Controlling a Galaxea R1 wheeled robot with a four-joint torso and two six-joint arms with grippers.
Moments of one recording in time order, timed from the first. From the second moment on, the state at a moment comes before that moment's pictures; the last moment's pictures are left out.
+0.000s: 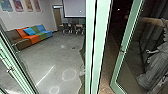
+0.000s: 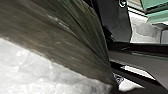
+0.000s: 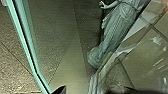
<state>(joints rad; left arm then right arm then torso) 1.39 2.93 -2.53 -0.37 0.18 0.41 -0.34 2.15 -2.55 -0.03 -0.35 0.00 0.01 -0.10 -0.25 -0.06</state>
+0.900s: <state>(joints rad) 1.39 2.93 -2.53 -0.37 0.18 0.41 -0.35 2.17 -2.59 -0.15 -0.35 0.00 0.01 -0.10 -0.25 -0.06</state>
